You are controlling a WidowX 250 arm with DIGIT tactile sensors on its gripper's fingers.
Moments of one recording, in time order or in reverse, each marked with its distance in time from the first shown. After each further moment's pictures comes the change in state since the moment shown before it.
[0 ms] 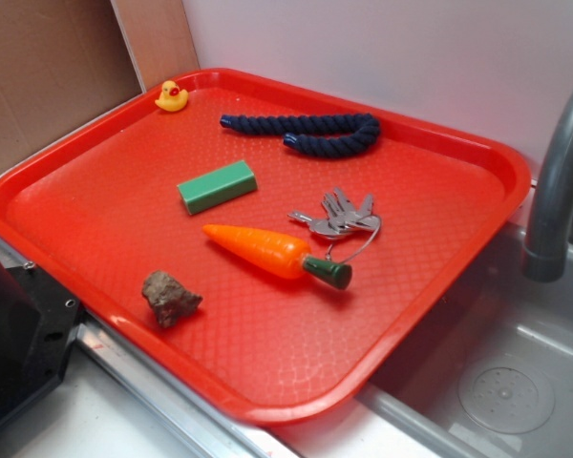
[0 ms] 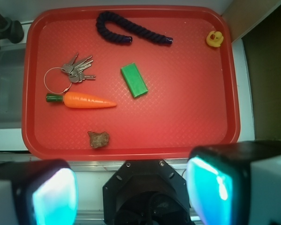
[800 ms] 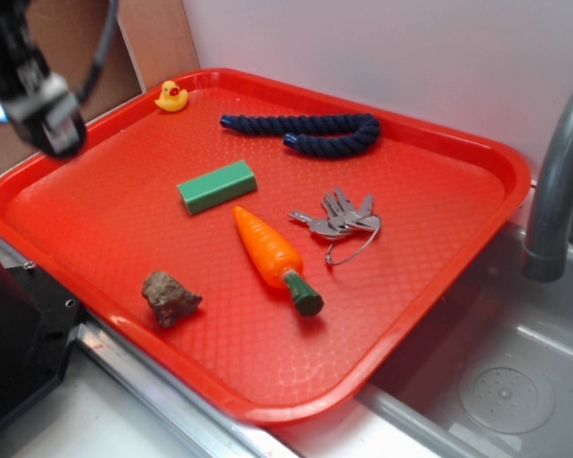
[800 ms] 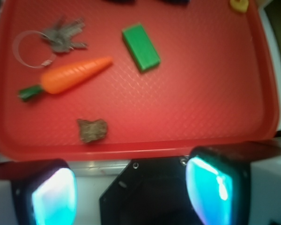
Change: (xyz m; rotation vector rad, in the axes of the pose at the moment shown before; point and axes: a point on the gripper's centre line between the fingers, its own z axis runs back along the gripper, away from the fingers) arm -0.031 -0.015 -0.100 0.000 0.016 -0.005
